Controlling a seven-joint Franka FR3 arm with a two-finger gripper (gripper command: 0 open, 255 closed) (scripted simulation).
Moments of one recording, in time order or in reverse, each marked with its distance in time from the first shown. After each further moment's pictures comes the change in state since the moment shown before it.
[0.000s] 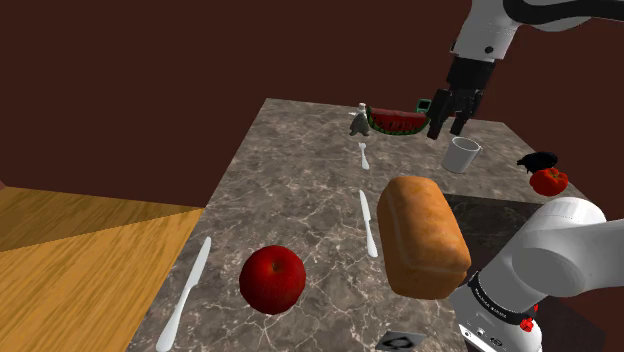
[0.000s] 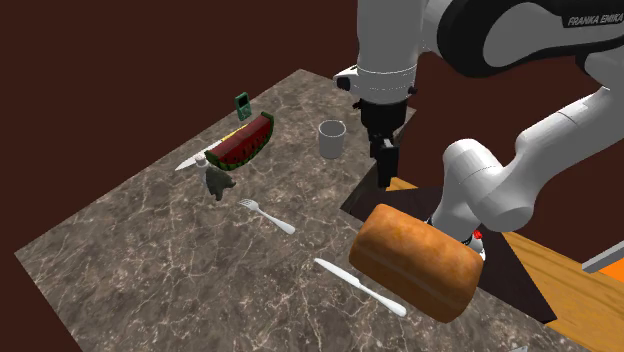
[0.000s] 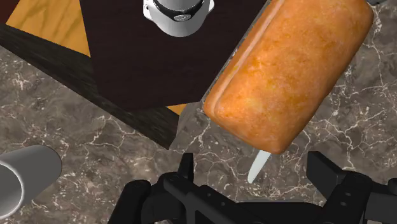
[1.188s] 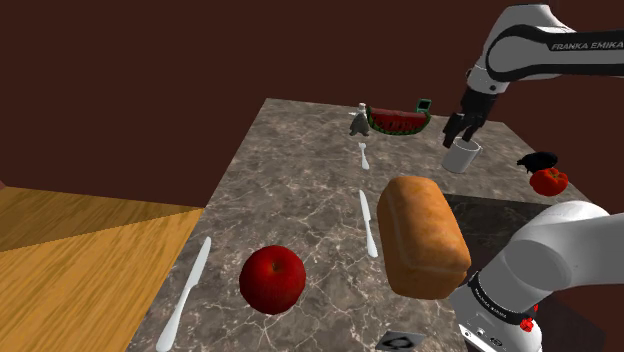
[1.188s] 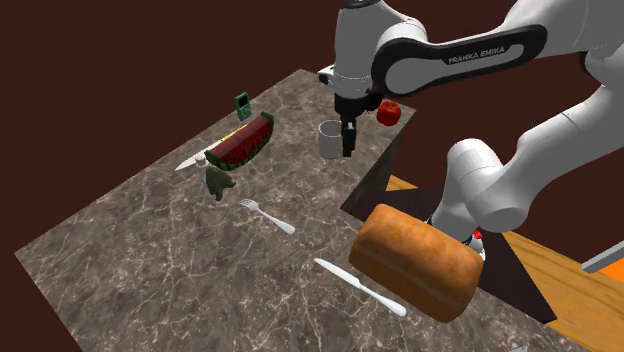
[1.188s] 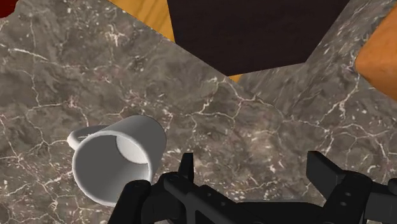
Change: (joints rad) arm -0.149 0.085 -0.262 -0.169 -0.299 0.359 -0.277
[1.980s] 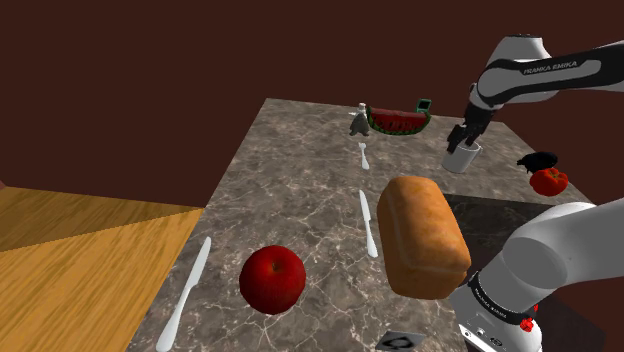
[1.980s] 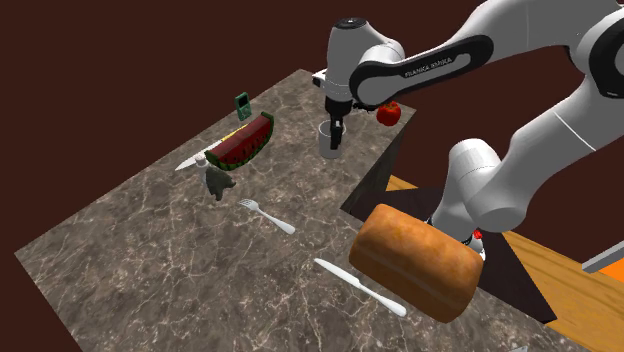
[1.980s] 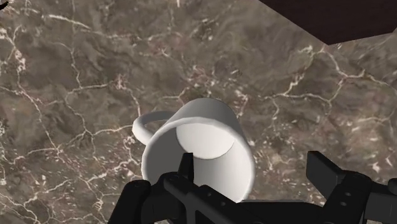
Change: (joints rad) arm -0.047 0.183 -0.169 -0.019 -0.102 0.288 -0.128
